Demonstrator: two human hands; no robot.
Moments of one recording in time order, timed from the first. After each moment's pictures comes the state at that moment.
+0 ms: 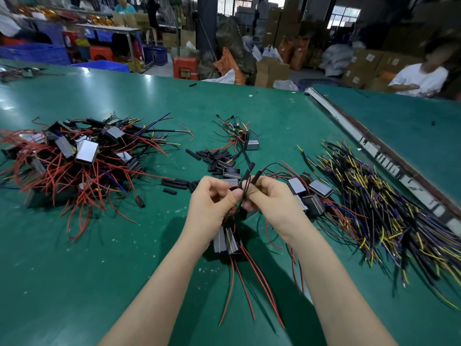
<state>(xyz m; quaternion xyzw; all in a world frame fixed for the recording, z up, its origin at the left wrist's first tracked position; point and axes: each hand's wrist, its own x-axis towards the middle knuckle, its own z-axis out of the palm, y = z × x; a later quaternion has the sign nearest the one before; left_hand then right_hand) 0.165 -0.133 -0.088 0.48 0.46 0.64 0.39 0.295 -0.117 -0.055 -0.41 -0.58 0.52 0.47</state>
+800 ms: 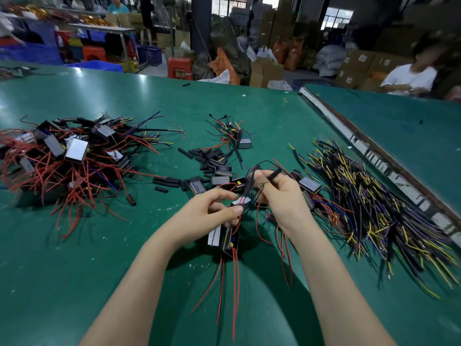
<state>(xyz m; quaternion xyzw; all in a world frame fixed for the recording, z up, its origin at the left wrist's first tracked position) 0.145 -0.139 -0.086 0.63 0.45 0.39 0.50 0.321 -0.108 -0.063 -0.46 -0.55 0.45 0.52</state>
